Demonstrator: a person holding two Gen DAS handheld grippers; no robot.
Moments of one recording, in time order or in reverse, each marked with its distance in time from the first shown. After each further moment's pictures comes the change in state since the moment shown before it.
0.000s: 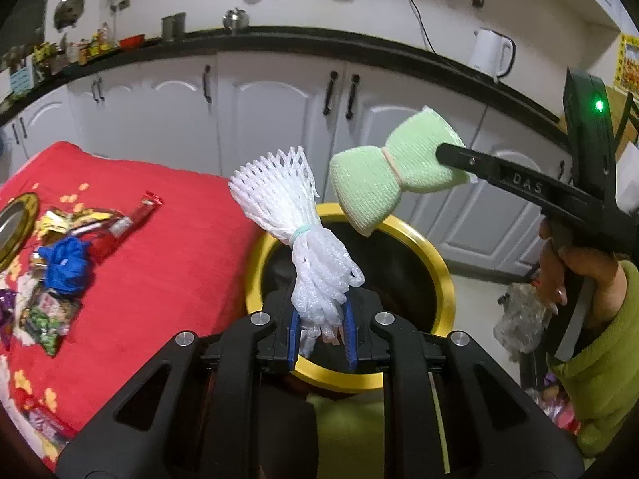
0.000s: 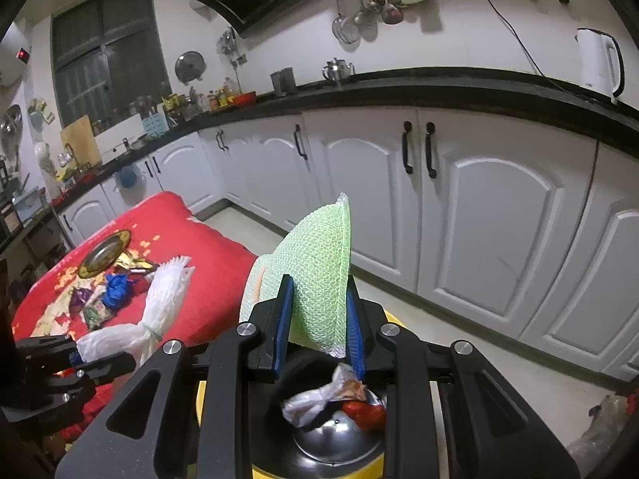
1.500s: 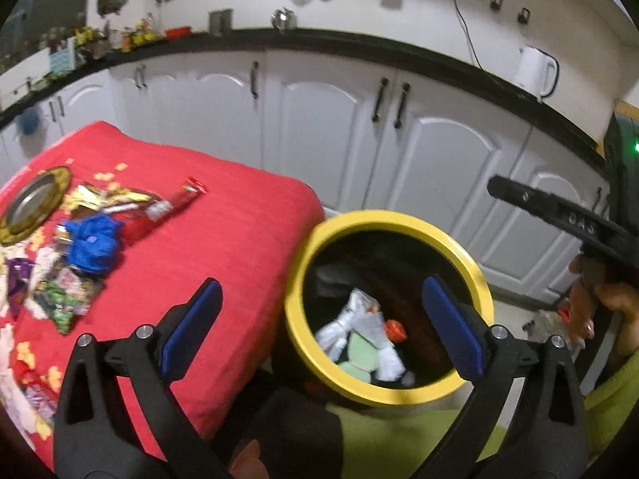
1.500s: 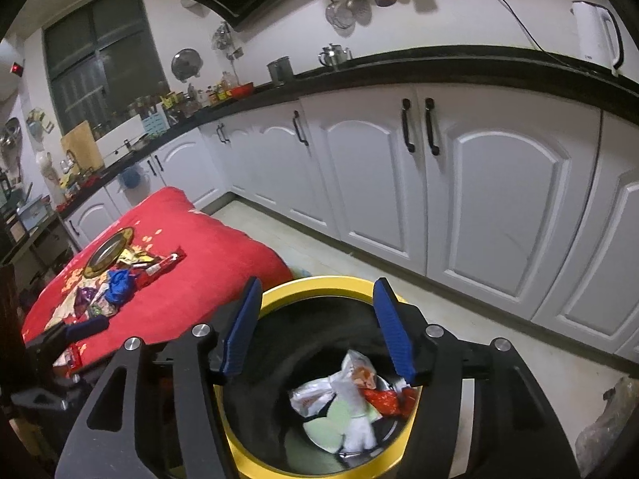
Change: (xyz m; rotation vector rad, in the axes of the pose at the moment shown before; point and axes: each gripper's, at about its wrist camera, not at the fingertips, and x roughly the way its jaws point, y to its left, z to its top) left arm -0.001 0.024 -0.005 -0.106 -0.050 0.156; right arm 0.009 -0.008 -0.009 0.046 0.035 0.050
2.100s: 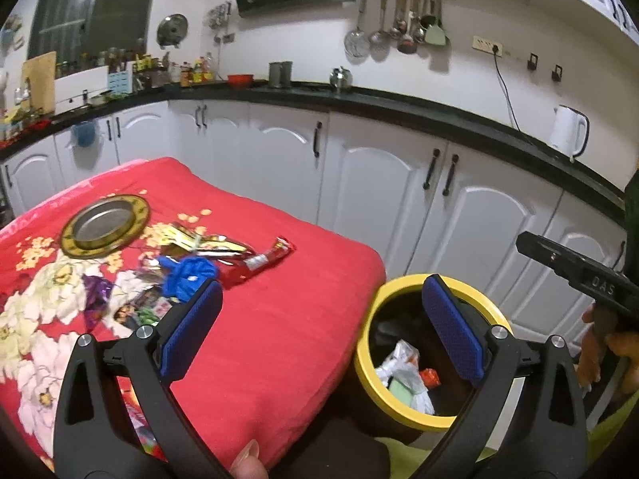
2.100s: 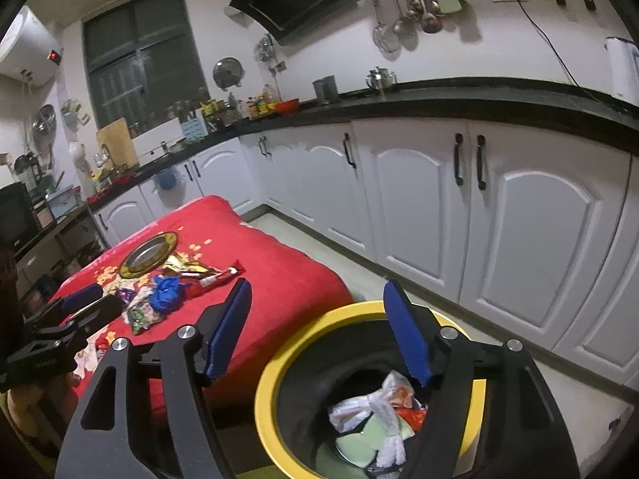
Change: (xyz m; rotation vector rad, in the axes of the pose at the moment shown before) left arm -0.067 0.048 0.015 -0.086 -0.193 0.145; right arm -0.019 0.062 0.013 -0.083 -0.068 0.103
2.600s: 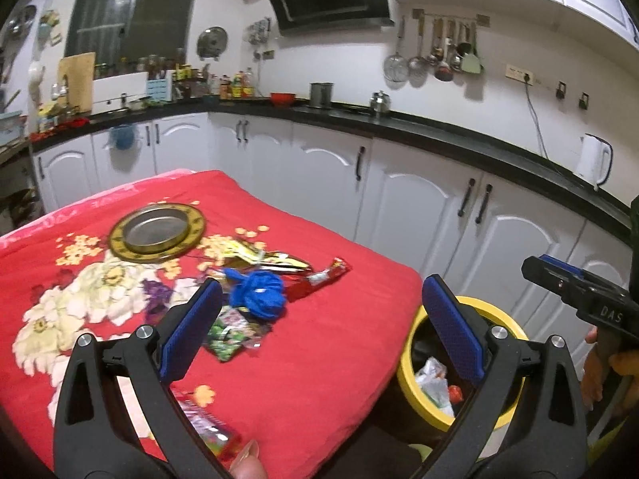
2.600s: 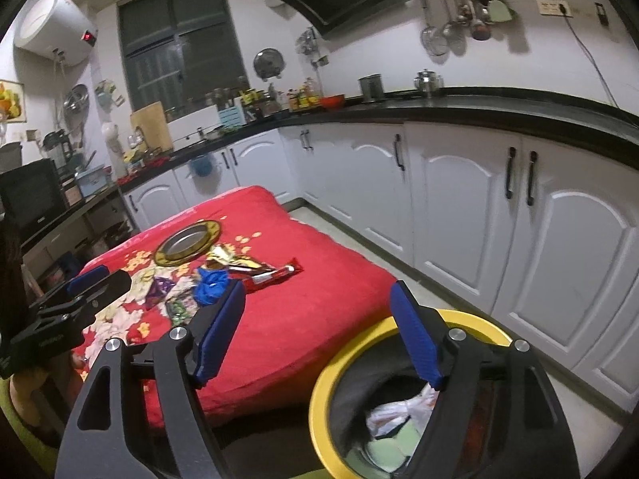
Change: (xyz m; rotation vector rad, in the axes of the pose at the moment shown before) left arm -0.035 0.045 0.005 -0.063 -0.066 0.113; right arm 0.014 0.058 0.009 -0.080 0.026 0.114
